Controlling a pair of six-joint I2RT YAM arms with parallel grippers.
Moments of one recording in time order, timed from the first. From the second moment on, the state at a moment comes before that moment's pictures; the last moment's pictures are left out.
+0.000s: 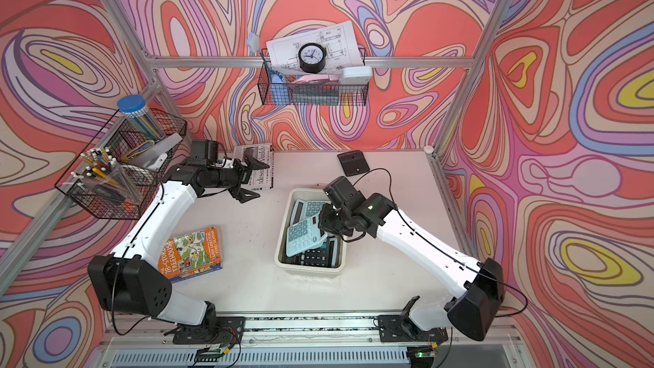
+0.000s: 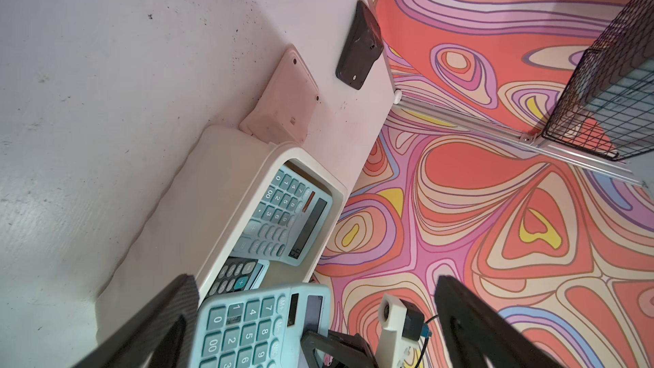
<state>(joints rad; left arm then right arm) -0.08 1.50 1.46 -0.80 0.69 -1.10 0.80 1.38 1.32 -0.92 -0.05 0.99</state>
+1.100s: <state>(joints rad) -0.03 1.47 1.42 -0.80 0.69 -1.08 0.92 1.31 1.23 -1.05 0.19 1.19</state>
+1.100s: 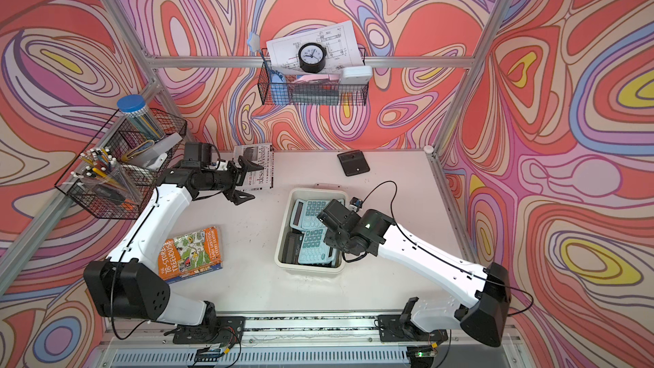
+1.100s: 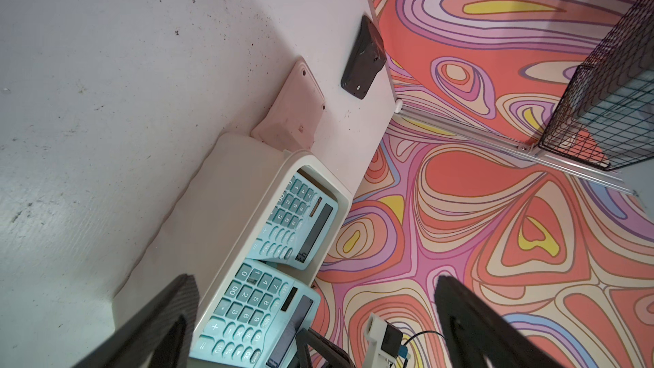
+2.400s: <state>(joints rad) -0.20 1.84 1.70 -1.15 0.69 -0.72 0.15 1.56 1.40 -0.78 -0.35 0.85</state>
